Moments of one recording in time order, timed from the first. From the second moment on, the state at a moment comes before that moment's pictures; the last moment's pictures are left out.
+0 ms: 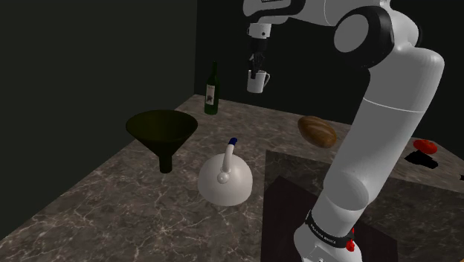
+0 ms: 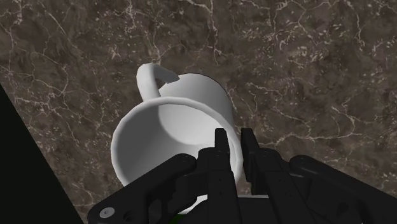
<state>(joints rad) -0.18 0.07 -0.27 -1.55 -0.07 1.63 -0.55</state>
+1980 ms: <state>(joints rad) 0.08 0.04 -0.03 -1.51 -0.08 1.52 -0.06</state>
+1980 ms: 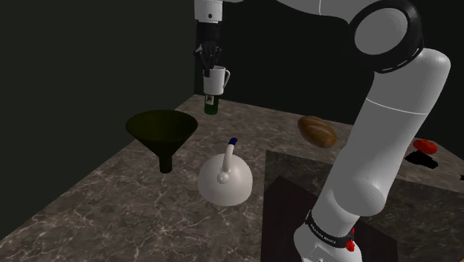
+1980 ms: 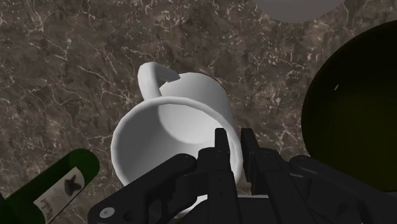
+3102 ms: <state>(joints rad) 0.08 0.01 -0.03 -1.78 -0.08 1.76 -0.04</state>
